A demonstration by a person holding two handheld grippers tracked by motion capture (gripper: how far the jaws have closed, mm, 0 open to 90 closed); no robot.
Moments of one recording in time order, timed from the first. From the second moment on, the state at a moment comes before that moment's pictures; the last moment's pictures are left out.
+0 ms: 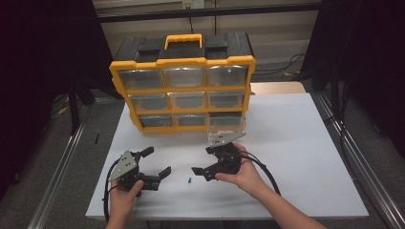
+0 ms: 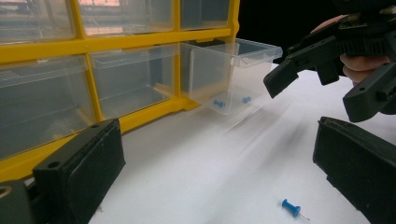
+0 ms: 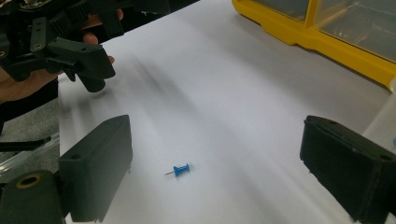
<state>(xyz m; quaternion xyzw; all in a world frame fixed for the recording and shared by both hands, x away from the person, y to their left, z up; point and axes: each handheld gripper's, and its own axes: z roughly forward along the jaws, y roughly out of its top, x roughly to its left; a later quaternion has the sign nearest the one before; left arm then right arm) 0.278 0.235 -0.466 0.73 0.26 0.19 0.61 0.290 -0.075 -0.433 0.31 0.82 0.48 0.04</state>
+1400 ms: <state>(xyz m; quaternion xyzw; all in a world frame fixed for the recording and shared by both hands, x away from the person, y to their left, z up) 0.278 0.237 -0.465 0.73 0.26 0.20 0.61 0.286 -0.053 -0.459 0.30 0.84 0.45 0.04</state>
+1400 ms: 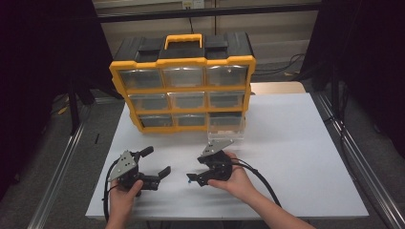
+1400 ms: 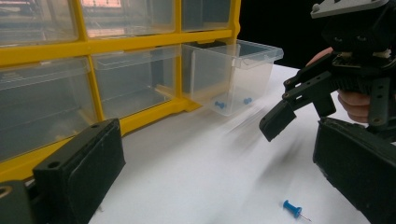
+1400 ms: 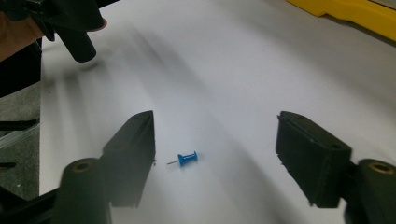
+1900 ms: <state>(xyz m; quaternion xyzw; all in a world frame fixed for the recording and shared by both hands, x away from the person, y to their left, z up) 0.278 0.237 -0.465 0.73 0.26 0.20 0.61 0.282 -0.038 -0.475 0.28 0.86 0.43 0.03</state>
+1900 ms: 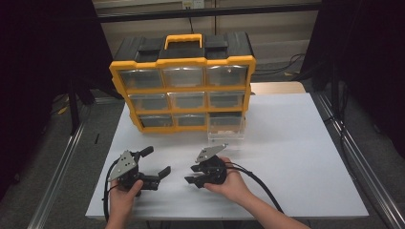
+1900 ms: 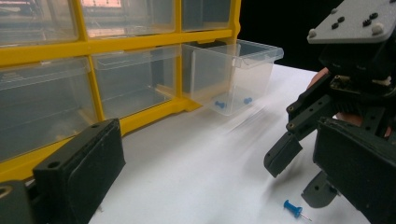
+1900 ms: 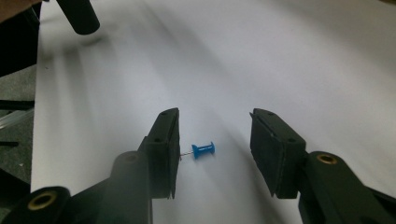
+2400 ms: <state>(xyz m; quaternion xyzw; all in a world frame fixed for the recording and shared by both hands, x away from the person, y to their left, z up) 0.278 0.236 -0.465 0.73 0.25 0.20 0.61 0.280 -0.031 -0.484 0.26 0.87 0.41 0.04</state>
